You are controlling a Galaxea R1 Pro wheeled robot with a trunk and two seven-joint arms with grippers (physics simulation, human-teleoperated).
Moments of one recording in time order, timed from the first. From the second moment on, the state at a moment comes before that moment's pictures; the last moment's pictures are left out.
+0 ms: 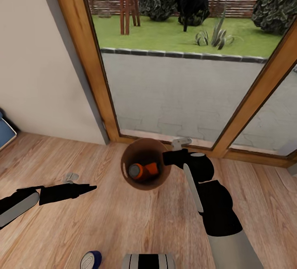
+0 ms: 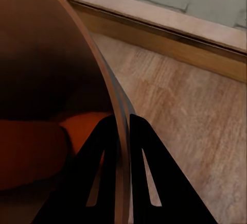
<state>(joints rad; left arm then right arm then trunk) -0.75 0.74 -0.94 -0.92 1.24 0.31 -0.76 -0.63 0.16 0.21 -1.58 0.04 1.05 0.04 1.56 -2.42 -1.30</state>
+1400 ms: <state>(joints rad) -0.75 0.73 -0.94 -0.91 1.23 0.31 -0.76 -0.63 0.16 0.14 -1.58 0.06 1.05 0.07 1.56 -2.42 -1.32</state>
